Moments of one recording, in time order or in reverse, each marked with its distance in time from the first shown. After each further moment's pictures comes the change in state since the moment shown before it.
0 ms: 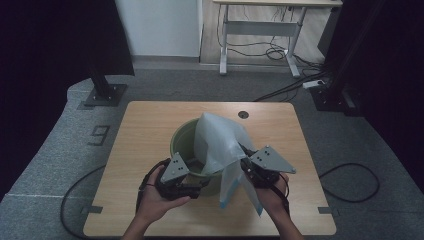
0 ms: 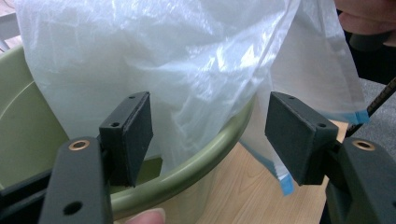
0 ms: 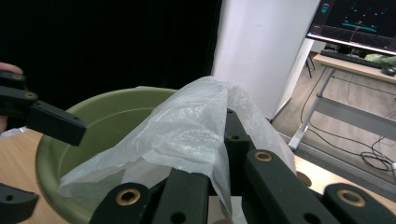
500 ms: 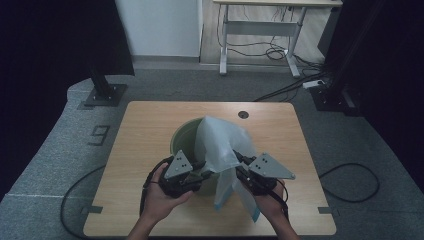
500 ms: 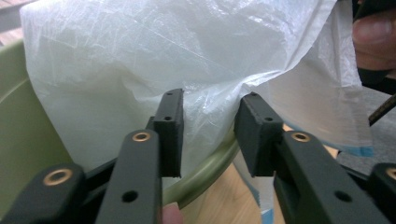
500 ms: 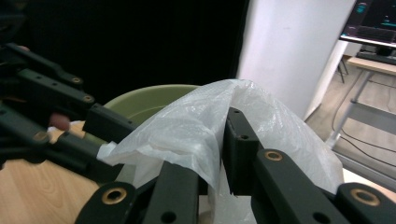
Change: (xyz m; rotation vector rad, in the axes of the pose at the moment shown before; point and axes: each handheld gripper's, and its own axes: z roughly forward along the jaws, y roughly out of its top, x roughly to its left) left arm 0.001 0.006 0.007 0.002 -0.036 -0.033; right arm 0.007 -0.013 -0.004 -0.026 0.111 0.017
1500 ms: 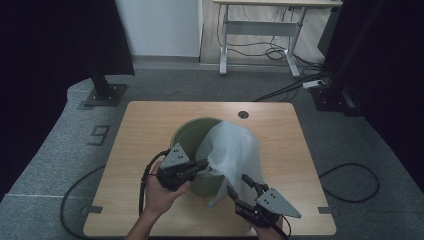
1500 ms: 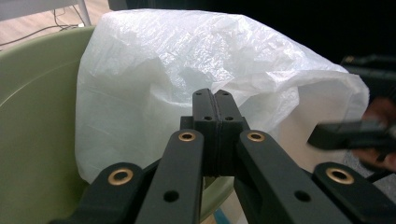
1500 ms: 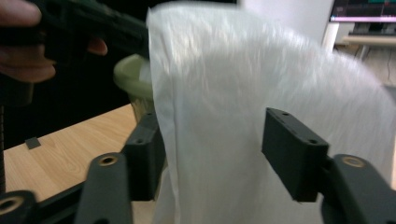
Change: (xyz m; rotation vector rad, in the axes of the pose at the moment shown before) left arm 0.014 0.008 -0.001 -0.017 -0.026 -0.046; right arm 0.031 -0.077 -0.033 -0.043 -0.043 0.146
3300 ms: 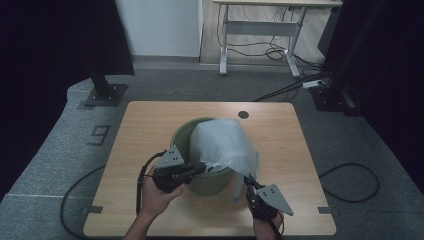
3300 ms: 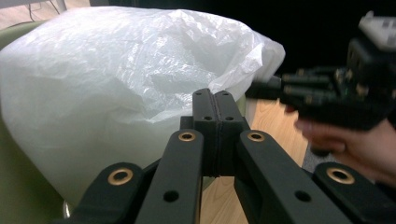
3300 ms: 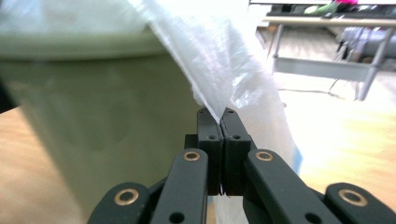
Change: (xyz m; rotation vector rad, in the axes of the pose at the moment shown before) left arm 0.005 -0.008 -0.008 -0.004 -0.080 -0.015; right arm -0.017 -0.020 0.015 0.040 -0.303 0.016
